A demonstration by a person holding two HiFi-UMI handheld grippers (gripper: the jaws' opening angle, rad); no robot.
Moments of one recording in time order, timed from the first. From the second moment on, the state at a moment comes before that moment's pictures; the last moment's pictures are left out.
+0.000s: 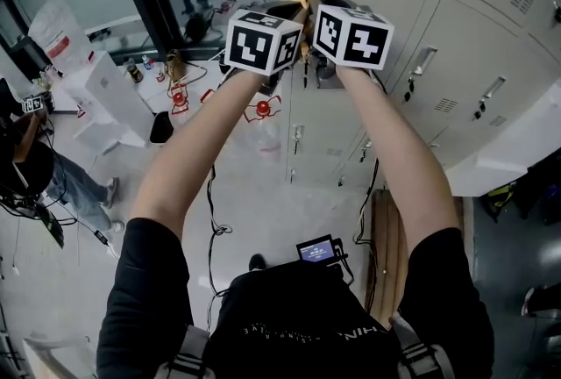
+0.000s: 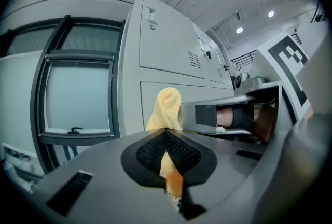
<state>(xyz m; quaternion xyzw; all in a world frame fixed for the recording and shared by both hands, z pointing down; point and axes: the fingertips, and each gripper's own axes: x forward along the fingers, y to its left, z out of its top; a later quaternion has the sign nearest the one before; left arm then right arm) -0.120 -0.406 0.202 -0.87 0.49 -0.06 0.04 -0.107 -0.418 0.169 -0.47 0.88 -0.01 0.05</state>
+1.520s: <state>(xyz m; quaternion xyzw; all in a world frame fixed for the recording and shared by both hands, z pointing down) -0.057 -0.435 0.221 -0.89 0.44 -0.09 0.04 -0.044 -0.446 0.188 -0.52 0.85 0.00 0.03</state>
